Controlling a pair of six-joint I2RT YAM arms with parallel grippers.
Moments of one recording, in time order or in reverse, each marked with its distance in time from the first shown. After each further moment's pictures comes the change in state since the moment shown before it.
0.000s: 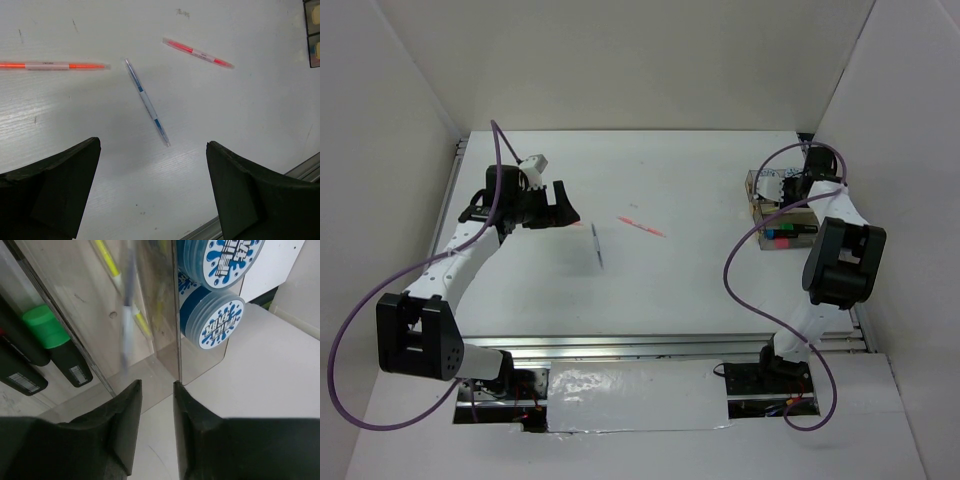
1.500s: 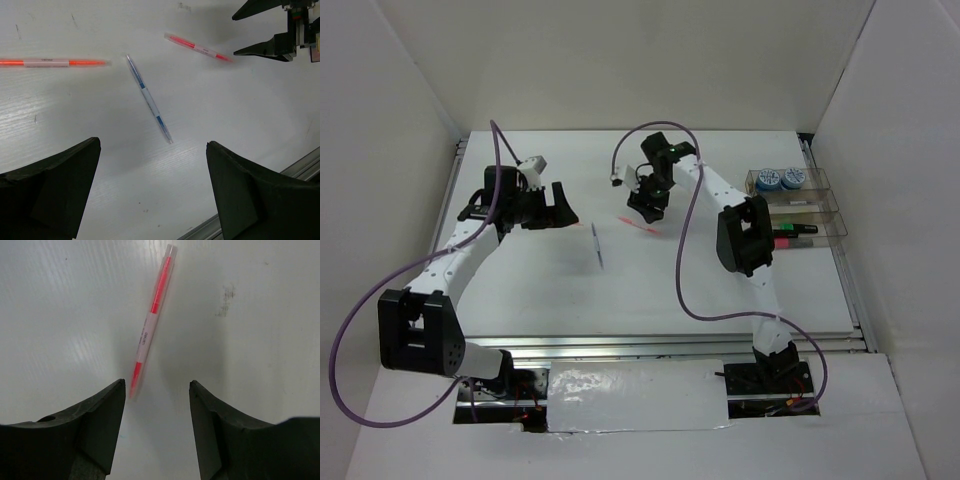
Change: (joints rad) left arm 0.027 0.016 0.000 -0.008 0.037 0.022; right arm 0.746 0.517 0.774 -0.566 -0.270 0.869
